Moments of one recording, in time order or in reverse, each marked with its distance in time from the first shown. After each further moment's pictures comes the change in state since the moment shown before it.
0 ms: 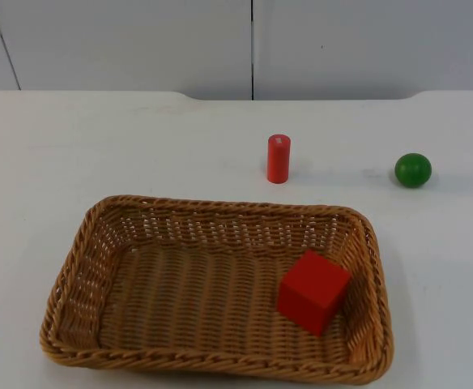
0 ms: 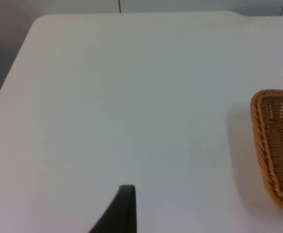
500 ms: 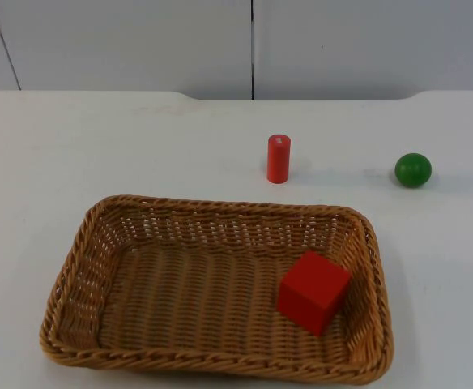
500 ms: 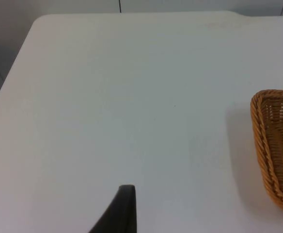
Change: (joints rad) right arm 0.000 -0.088 0.080 -0.112 0.007 0.129; left arm 0.000 0.000 0.000 0.002 0.000 -0.002
